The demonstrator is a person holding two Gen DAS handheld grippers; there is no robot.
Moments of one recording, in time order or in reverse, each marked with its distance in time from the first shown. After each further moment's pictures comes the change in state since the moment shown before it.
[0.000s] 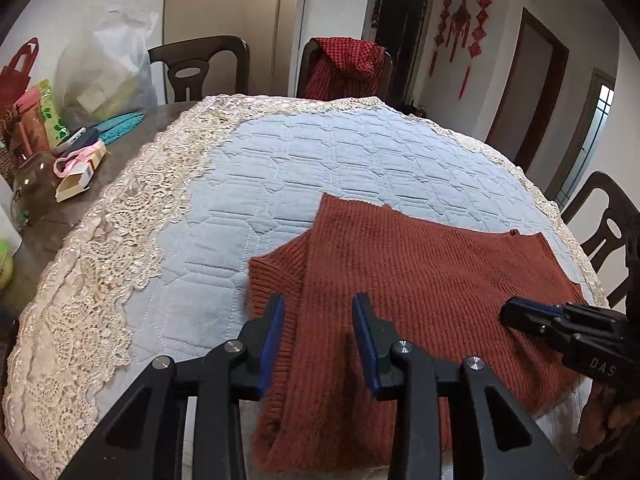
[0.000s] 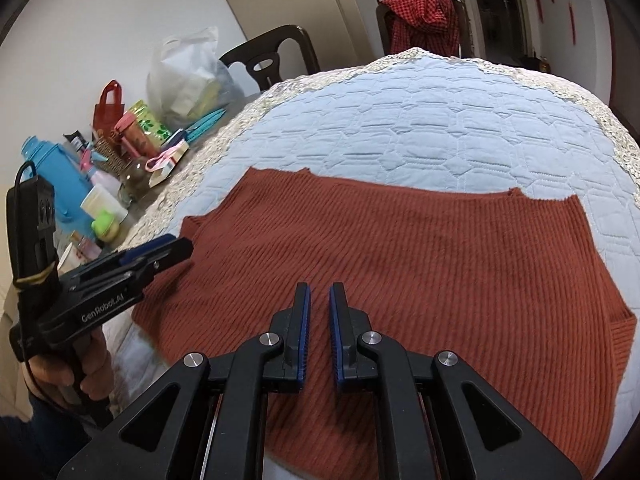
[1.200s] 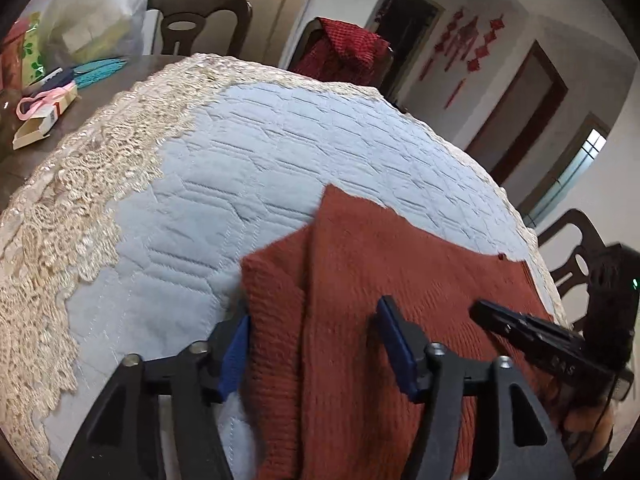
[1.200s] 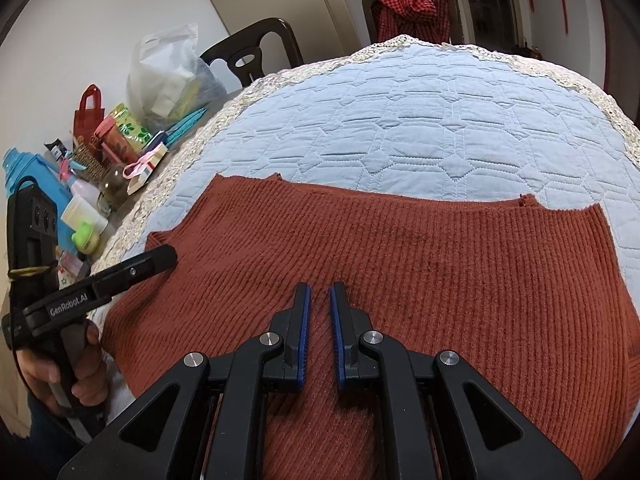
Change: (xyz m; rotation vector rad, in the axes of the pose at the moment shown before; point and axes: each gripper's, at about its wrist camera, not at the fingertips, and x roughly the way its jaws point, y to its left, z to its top) left arm 0.036 0.022 0.003 -0.143 0.077 -0.191; right arm 0.029 -0.018 0.016 0.048 0.010 -0.026
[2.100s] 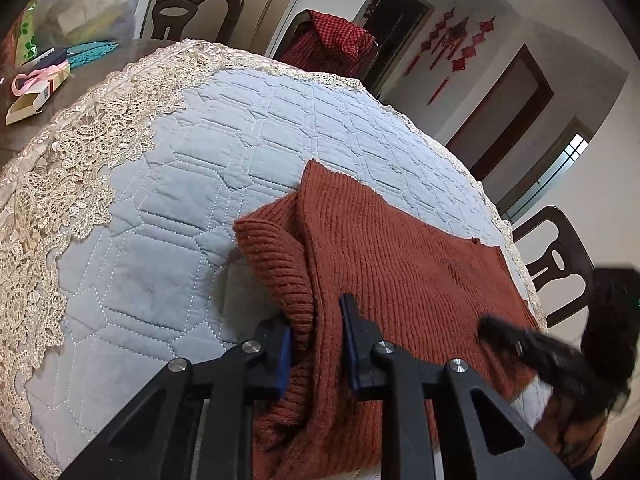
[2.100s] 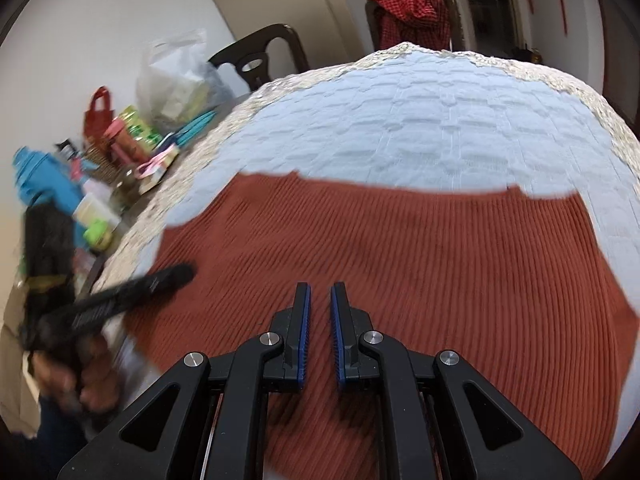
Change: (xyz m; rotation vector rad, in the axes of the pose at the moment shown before) left arm -0.011 0.005 -0.012 -0.024 0.027 -0.091; right arm -0.039 0.015 -0.030 -0.002 -0.015 0.044
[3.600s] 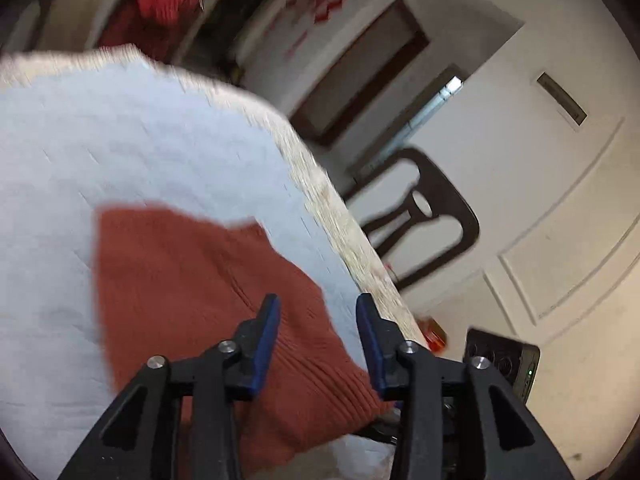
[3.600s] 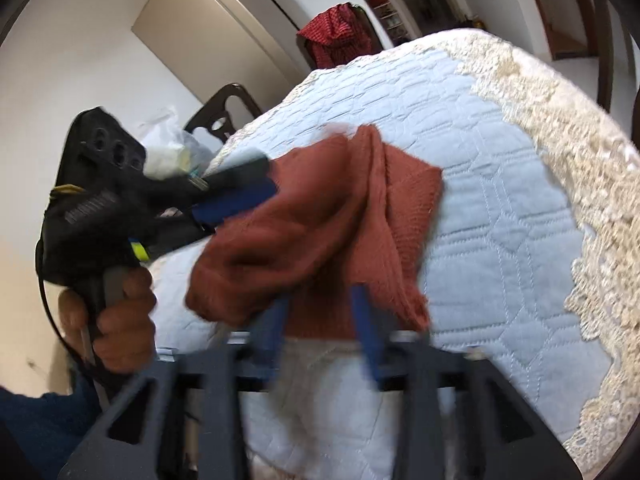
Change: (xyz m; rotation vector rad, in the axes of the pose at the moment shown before) left arm 0.027 -0.194 0.018 0.197 0.120 -0.442; right arm -0.109 -0.108 -0.073 0.278 -0.126 0.097
